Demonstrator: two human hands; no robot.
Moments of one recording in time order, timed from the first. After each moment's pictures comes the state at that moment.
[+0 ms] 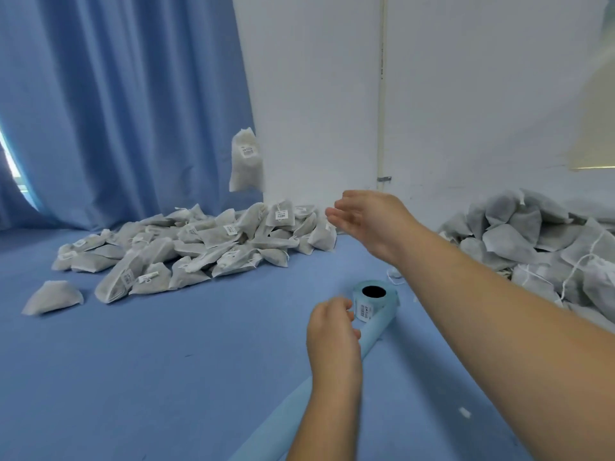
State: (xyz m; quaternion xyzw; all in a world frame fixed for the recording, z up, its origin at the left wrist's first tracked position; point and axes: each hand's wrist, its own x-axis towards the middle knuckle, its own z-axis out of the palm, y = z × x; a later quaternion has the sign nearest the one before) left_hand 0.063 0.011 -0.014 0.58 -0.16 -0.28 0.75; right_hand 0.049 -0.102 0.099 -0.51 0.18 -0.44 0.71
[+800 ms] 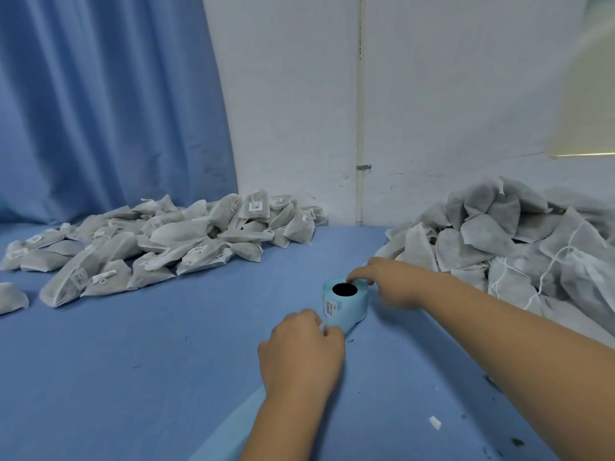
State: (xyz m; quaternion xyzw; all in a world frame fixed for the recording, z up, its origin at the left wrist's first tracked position) left_hand 0.076 -0.005 -0.031 0.85 -0.40 -0.02 0.33; right_hand -0.010 -0.192 0.003 -0.95 0.30 0.01 0.04
